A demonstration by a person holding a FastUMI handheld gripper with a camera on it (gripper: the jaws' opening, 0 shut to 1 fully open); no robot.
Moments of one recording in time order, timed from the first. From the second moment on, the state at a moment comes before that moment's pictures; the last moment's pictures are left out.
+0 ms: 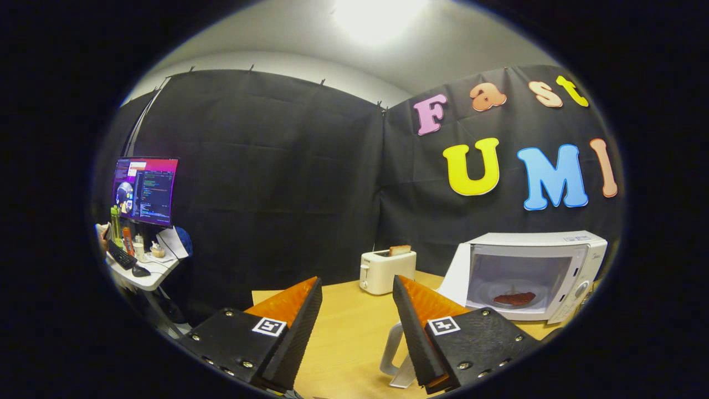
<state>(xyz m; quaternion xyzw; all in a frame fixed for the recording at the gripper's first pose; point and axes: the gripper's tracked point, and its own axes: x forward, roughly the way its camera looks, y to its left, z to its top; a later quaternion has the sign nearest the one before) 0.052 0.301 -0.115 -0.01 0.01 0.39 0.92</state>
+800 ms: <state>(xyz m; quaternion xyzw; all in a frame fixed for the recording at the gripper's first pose) 0.117 0.189 -0.181 0.02 0.10 0.22 0.97</state>
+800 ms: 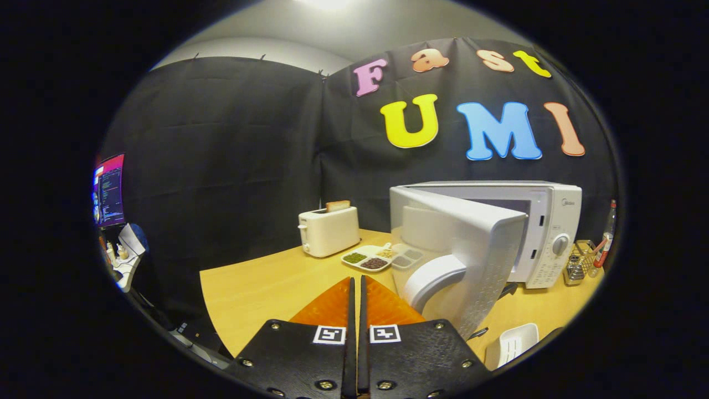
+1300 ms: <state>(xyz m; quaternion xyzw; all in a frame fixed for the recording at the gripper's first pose) 0.187 0.085 -0.190 -0.01 0.11 0.09 0.99</state>
